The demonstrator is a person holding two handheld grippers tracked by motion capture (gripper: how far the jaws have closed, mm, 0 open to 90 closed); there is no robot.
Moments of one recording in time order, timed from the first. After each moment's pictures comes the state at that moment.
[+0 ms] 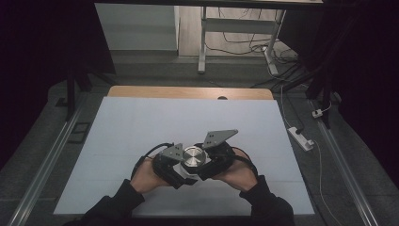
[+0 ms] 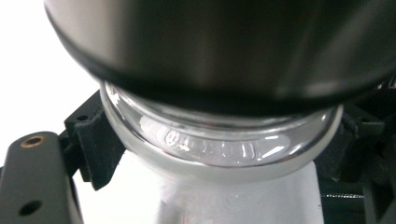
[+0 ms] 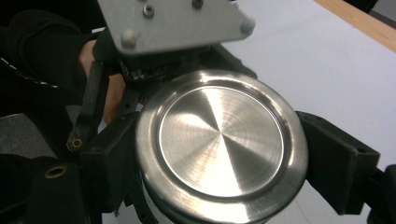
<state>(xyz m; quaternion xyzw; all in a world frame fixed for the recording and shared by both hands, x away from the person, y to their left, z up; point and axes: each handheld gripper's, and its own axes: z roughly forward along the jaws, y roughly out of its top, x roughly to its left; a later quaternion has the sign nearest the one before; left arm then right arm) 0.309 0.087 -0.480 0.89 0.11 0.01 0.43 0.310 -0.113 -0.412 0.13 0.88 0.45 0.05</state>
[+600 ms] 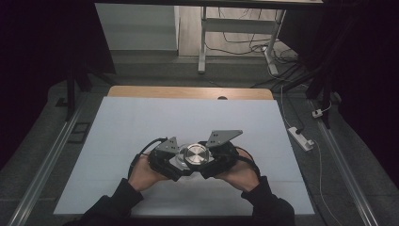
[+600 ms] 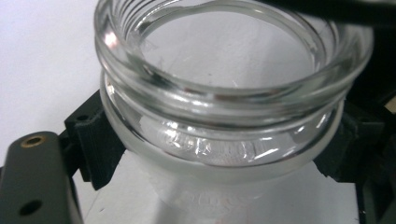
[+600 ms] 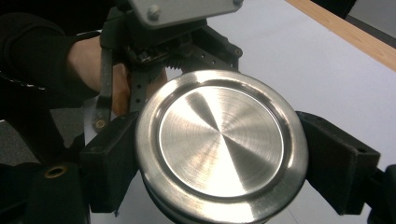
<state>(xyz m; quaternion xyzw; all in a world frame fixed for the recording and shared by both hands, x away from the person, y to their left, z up) 0.319 0.102 -0.478 0.88 0.18 0.05 0.43 0.309 -0.121 -0.409 0.14 0.88 0.45 0.08</state>
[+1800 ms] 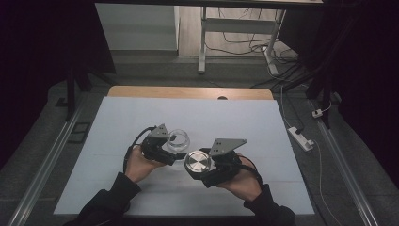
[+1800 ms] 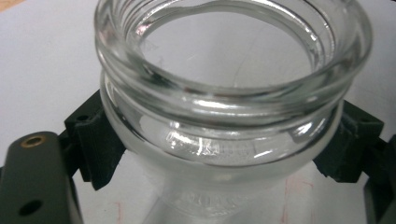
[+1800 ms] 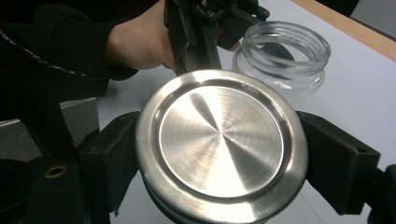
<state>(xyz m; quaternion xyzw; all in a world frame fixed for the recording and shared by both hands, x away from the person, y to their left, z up) 0.349 0.127 -0.477 0.85 0.27 0.09 0.44 0.289 -0.128 -0.416 0.15 0.87 0.46 0.07</state>
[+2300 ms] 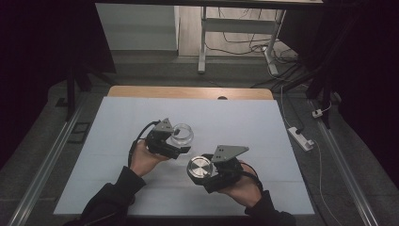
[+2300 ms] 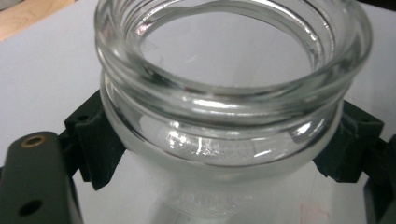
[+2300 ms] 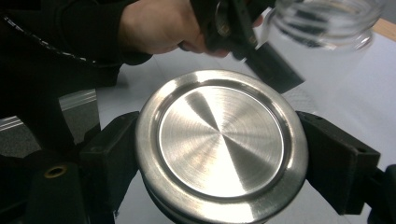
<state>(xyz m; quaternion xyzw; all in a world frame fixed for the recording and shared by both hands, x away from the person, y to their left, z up) 0.366 0.116 -0.469 0.85 0.26 0.09 0.45 0.281 -0.136 -0.435 0.16 0.87 0.46 0.07</state>
